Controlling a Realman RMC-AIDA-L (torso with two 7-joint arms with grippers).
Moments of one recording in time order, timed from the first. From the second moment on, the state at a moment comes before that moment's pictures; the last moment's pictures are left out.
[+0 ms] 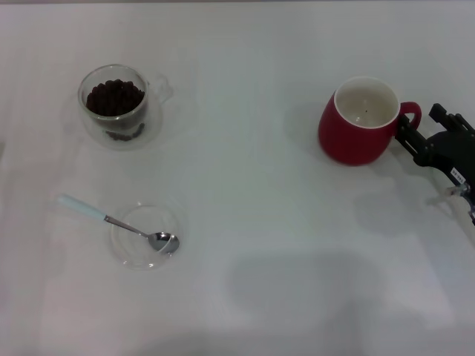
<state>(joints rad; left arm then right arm) -0.31 -2.08 0.83 -0.08 0.55 1.41 -0.74 0.23 2.01 -2.55 -0.25 0.83 -1.07 0.35</state>
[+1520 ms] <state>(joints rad) -0.34 -2.08 0.83 -0.07 0.53 1.41 -0.74 0.25 2.02 -2.62 -0.35 0.71 -1.08 0.35</state>
